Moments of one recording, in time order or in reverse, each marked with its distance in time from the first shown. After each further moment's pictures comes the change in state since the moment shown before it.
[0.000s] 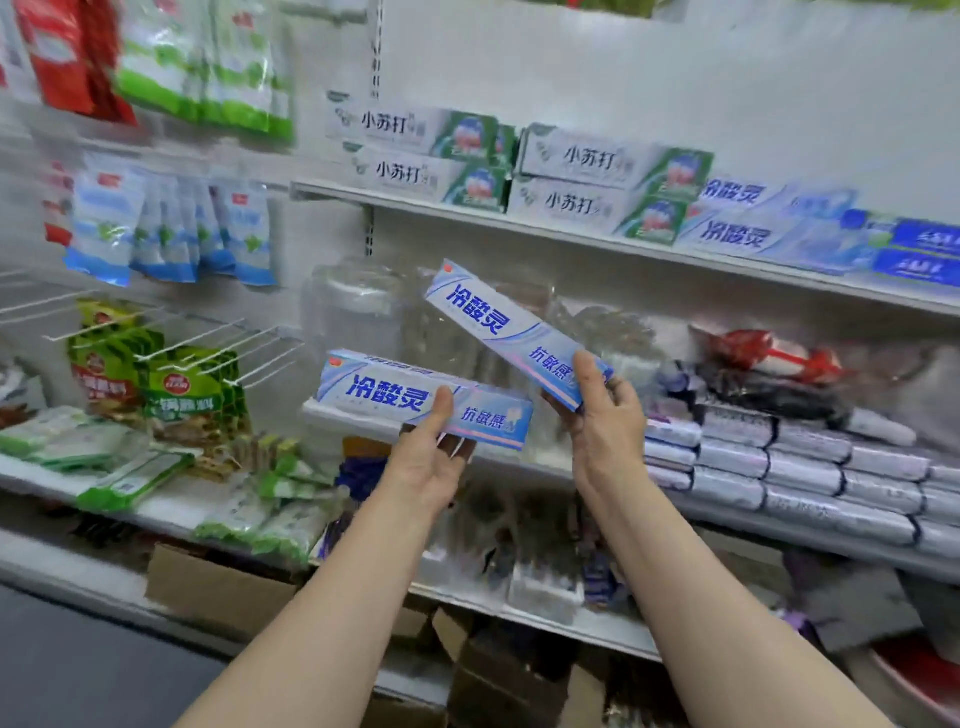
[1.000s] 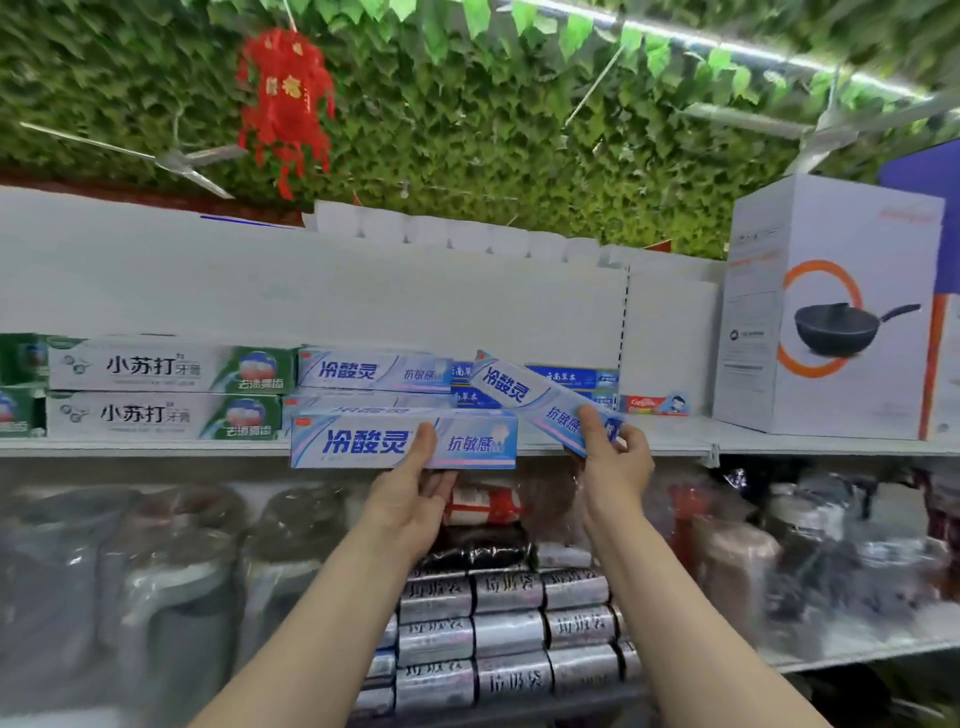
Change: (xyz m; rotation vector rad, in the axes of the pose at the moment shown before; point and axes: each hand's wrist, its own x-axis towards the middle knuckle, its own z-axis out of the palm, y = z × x) left_hand 0.006 -0.207 0.388 0.005 -0.398 -0.152; right_hand 0.196 -0.299 -0.277 -0.192 0.485 -0.484
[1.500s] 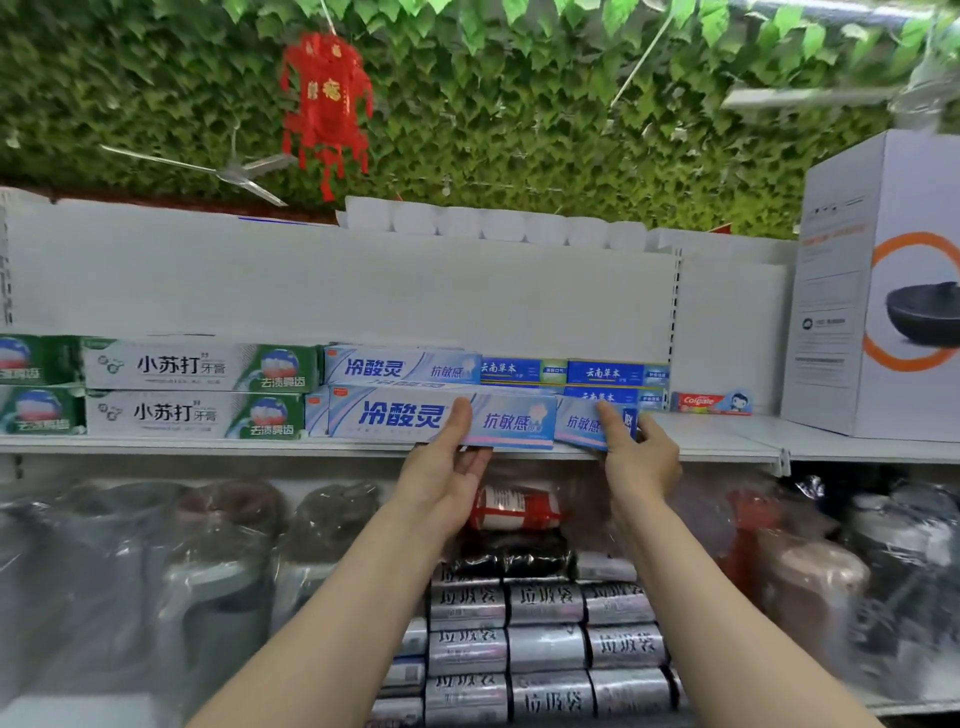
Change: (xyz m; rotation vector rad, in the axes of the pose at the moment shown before) left_hand 0.032 -0.003 0.018 0.032 -0.013 0.057; right_hand 0.044 0.036 0.018 -0.362 0.007 0.009
